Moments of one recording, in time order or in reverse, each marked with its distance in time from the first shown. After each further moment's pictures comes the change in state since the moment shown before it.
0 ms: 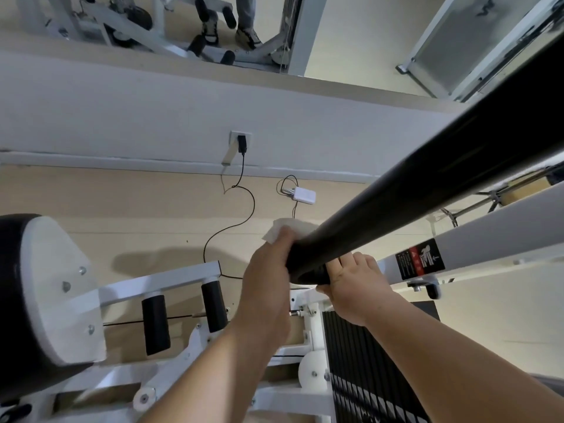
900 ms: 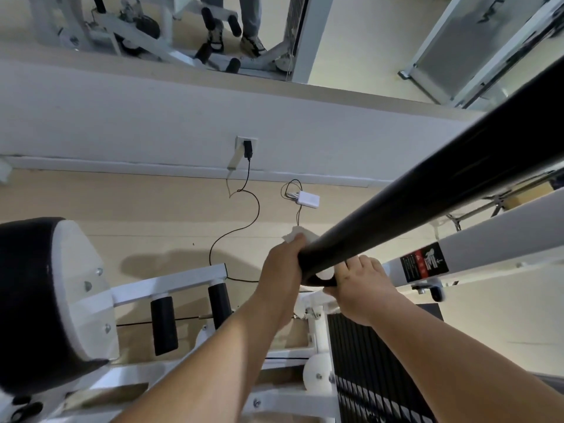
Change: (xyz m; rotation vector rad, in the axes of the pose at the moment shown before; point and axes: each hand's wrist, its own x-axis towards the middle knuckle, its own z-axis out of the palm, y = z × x) left_hand 0.007 0.012 -0.001 0.237 -0.031 -0.051; right_hand -0.003 -0.004 -0.005 -0.019 -0.032 0.017
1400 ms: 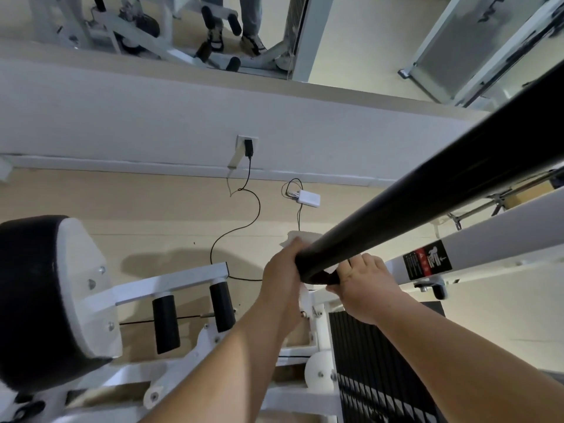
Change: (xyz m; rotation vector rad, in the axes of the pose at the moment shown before) left_hand -0.006 -0.006 -0.002 -0.258 0.046 -0.185; right_hand -0.001 0.002 0.002 -0.001 0.024 -0.016
